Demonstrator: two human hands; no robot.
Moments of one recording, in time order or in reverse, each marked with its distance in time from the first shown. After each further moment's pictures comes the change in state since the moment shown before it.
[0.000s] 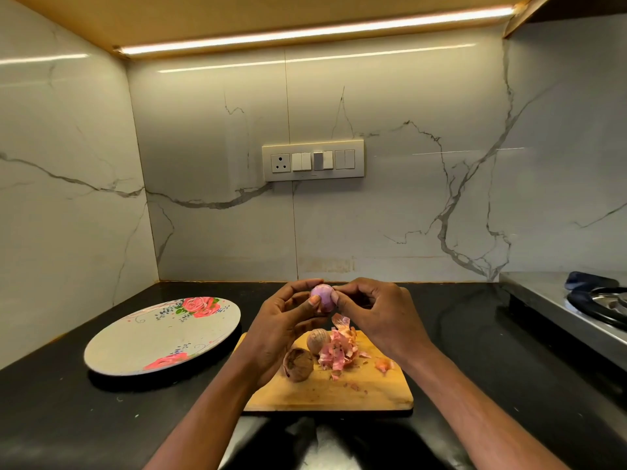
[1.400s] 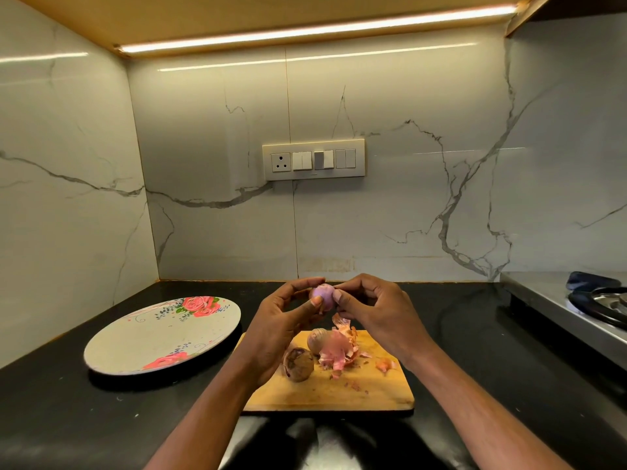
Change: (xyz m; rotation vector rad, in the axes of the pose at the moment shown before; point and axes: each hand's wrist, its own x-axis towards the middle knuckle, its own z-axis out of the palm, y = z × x) left_hand 0.000 -0.002 -0.003 0.065 0.020 0.025; right_hand 0.001 0.000 -0.001 0.249 -0.079 0.128
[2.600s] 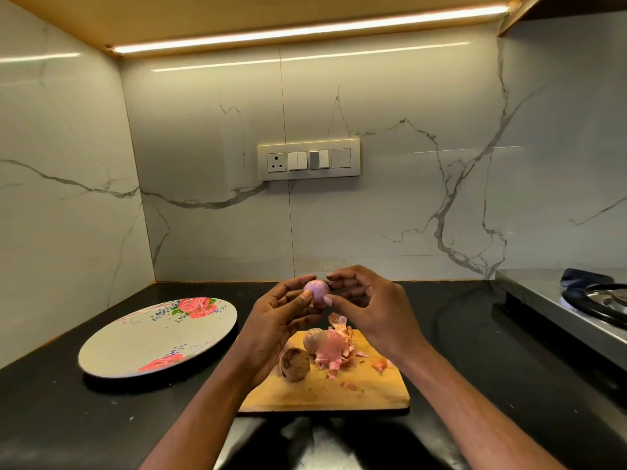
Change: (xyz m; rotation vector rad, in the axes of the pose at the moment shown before) left_hand 0.001 0.002 0.000 -0.081 0.001 -0.027; right_hand -0.002 -0.008 0.002 -0.157 0.059 -0.168
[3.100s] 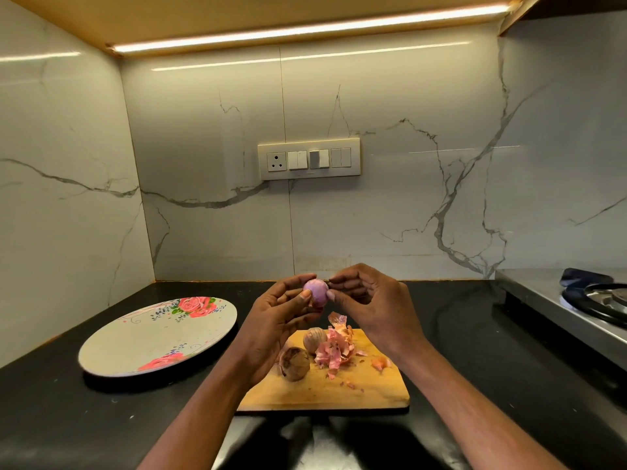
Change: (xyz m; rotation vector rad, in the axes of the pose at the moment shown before) left_hand 0.001 0.001 -0.001 0.003 0.019 -0.019; right_hand 0.001 0.002 0.000 0.010 0.058 -0.024
